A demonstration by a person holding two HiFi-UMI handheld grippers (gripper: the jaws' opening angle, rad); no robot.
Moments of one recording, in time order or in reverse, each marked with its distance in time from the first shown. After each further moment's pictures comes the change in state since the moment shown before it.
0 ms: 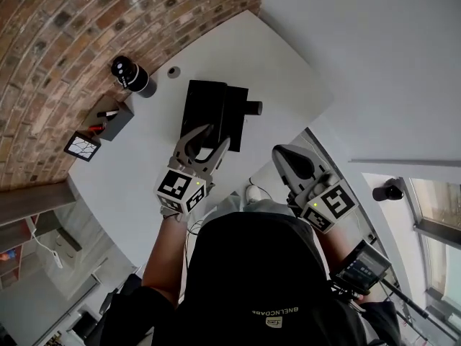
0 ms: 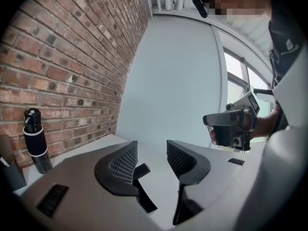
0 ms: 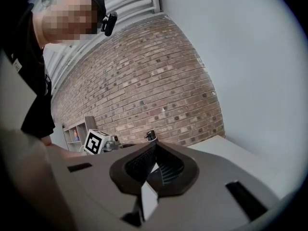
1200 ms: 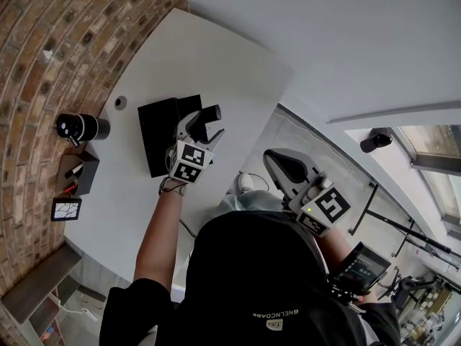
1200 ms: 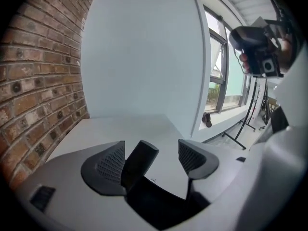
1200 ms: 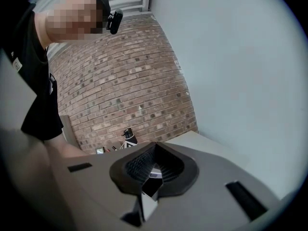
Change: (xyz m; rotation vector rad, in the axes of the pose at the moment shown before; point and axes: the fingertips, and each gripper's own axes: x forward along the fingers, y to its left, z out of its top) left arm 0.158 0.010 -0.125 0.356 0.416 -0.230; right arm -0.034 -0.044 -0.014 0.063 0.015 -0.279
